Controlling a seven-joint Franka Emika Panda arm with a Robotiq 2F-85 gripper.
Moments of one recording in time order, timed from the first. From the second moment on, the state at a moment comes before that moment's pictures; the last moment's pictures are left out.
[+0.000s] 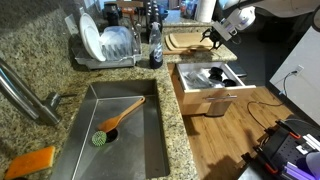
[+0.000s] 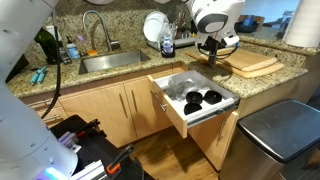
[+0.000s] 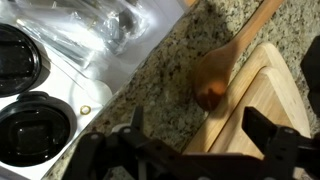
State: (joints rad) arm -0.24 0.85 -0.12 -1.26 0.74 2.32 0.46
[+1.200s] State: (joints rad) arm -0.28 0.89 -0.08 -1.18 0.55 2.25 0.28
